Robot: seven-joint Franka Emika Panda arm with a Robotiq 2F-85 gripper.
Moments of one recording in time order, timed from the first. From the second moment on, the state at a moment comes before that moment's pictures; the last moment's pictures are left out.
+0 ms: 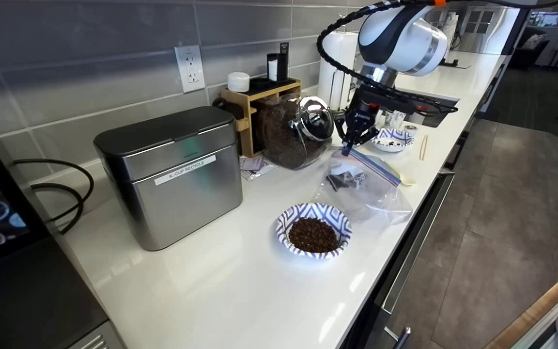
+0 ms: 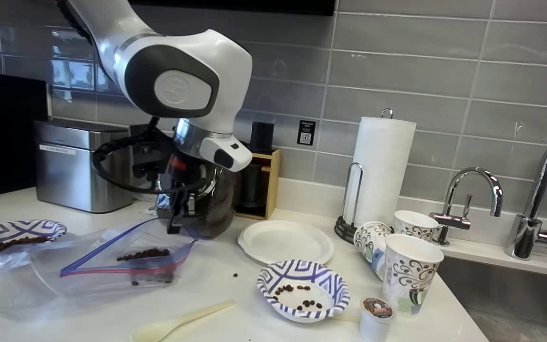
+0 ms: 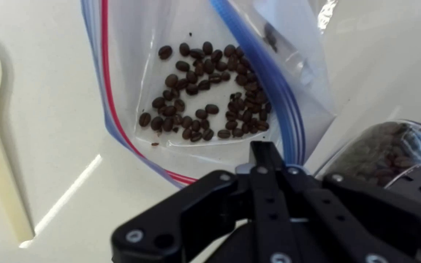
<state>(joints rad) 0.05 0.22 0.06 -2.16 0.41 2.37 0.23</state>
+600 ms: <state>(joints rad) 0.03 0.15 0.05 -2.25 0.40 2.35 0.16</state>
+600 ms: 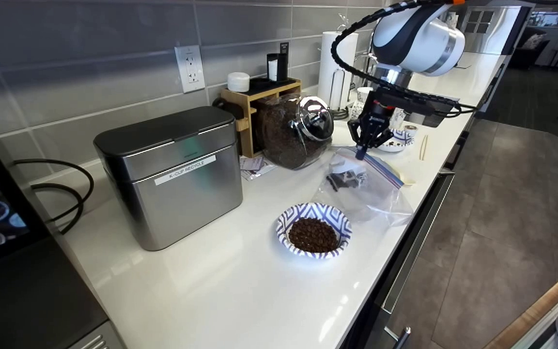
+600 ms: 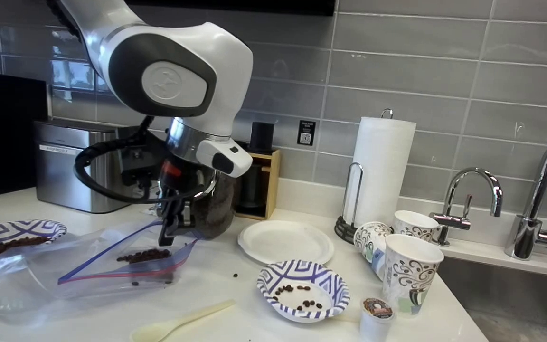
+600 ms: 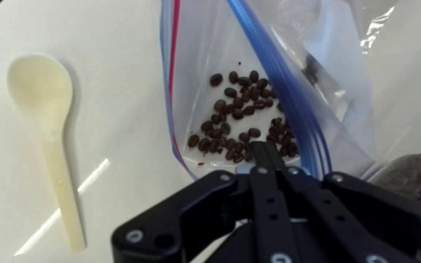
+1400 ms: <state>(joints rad) 0.03 0.11 0.09 -2.37 0.51 2.46 -0.27</state>
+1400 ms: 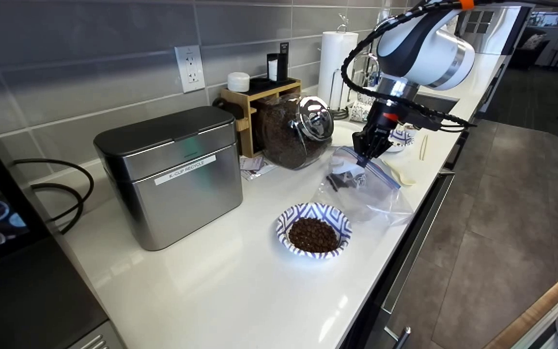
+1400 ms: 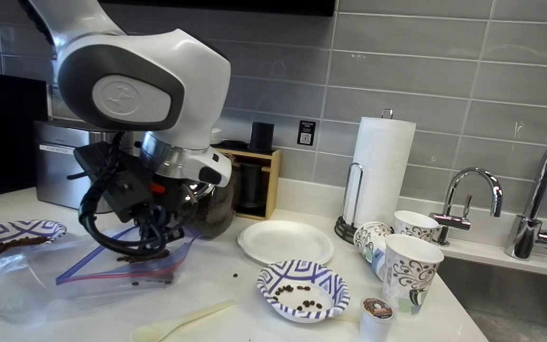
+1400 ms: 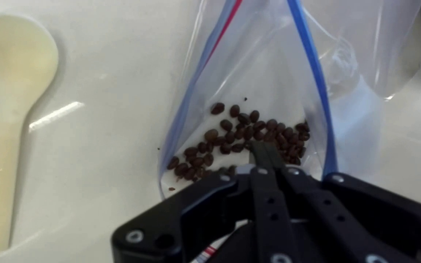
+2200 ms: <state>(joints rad) 0.06 0.18 0.16 -2.37 0.51 2.64 -0.30</state>
